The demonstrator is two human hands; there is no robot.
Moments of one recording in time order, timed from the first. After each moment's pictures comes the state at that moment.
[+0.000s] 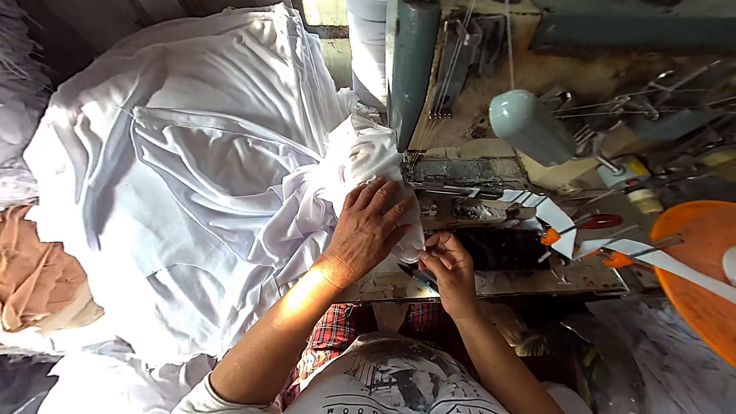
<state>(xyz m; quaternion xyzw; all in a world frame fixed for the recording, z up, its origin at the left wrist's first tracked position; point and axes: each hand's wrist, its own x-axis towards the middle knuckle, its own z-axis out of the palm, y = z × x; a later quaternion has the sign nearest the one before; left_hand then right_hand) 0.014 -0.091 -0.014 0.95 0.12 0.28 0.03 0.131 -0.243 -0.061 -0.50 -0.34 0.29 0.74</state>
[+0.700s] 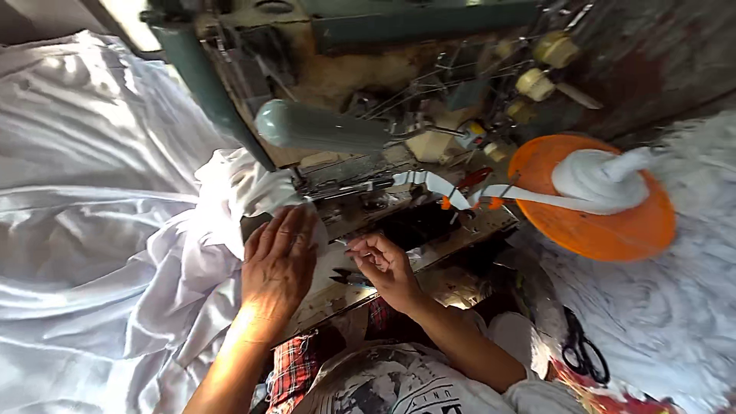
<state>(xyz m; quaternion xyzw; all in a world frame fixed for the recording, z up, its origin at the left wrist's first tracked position) 0.015 -0.104 -0.034 0.95 0.13 0.29 0.00 0.141 -0.269 -0.056 -0.55 -0.41 0.19 0.70</state>
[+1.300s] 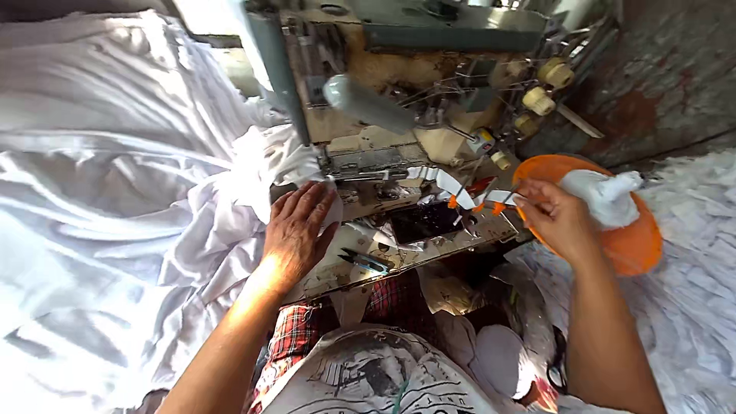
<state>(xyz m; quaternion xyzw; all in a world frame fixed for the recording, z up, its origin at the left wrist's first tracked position) 0.007 -0.100 -0.029 0.95 0.11 0.30 0.04 0.304 -0.427 0.045 -0.87 -0.37 -0.02 0.33</state>
